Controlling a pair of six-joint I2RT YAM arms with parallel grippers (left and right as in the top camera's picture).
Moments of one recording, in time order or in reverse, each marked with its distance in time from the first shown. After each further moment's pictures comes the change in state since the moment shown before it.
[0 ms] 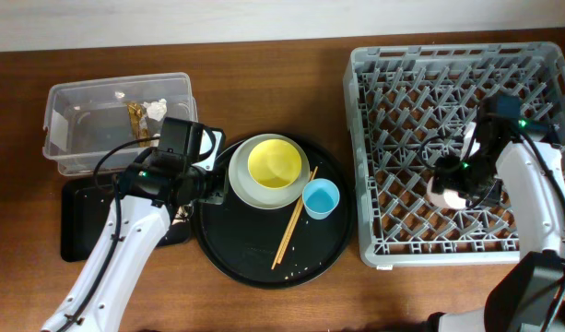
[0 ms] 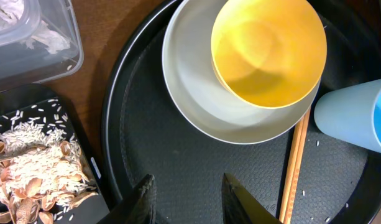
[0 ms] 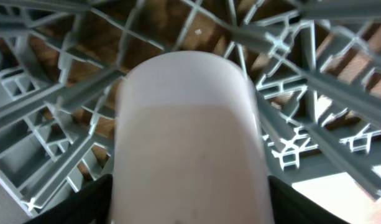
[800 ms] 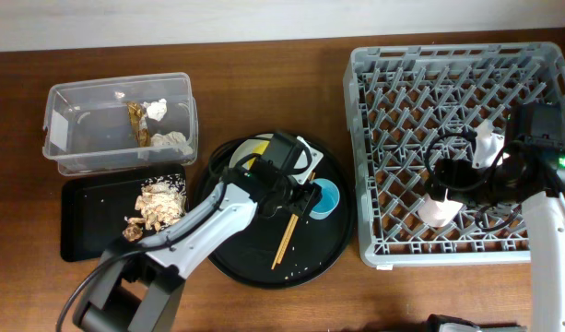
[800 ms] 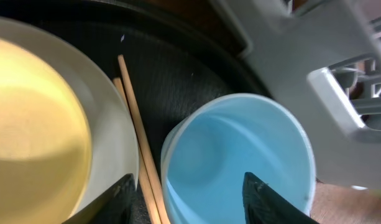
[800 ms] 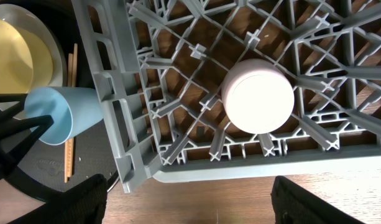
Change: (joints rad) left arm -0.384 0.326 -0.004 0.425 0.158 0.002; right arm 0.000 -0.301 0.055 -0.145 -0.229 -0.037
